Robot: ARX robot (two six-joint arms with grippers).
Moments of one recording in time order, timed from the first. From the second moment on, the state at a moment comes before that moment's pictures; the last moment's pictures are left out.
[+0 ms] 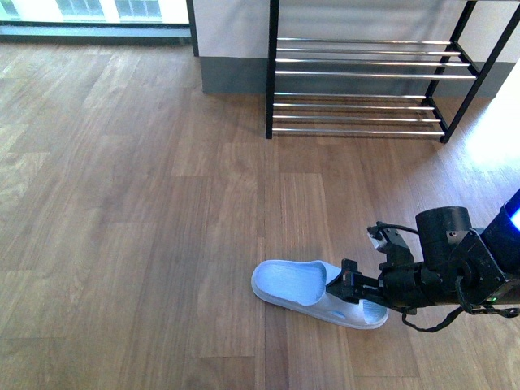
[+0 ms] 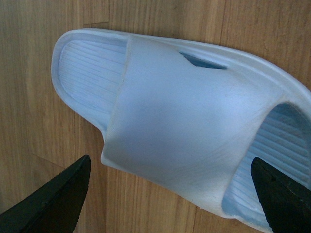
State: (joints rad) left arm 0.00 0.02 0.01 0.00 0.00 -0.01; right arm -0.07 2.86 1.32 0.44 -0.49 0.15
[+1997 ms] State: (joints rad) left arm 0.00 0.02 0.01 0.00 0.00 -0.01; right arm -0.08 2.91 1.30 0.46 -0.56 0.08
